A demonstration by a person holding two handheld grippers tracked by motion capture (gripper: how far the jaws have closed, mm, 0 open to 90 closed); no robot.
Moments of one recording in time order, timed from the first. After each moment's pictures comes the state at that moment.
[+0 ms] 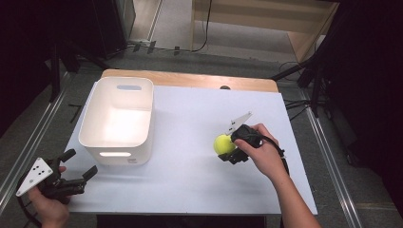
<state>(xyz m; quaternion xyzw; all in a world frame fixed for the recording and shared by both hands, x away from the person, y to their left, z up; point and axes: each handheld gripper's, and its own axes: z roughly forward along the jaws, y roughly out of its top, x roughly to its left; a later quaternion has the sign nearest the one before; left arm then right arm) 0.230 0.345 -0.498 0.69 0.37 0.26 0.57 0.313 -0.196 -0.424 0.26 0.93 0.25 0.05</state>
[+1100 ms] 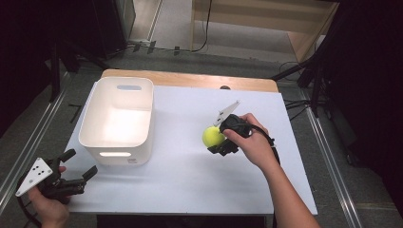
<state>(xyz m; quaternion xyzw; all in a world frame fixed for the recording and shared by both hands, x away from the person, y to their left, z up) 0.230 0.346 -0.498 0.69 0.37 0.25 0.57 0.331 -0.165 -0.400 0.23 0.94 0.25 0.05</state>
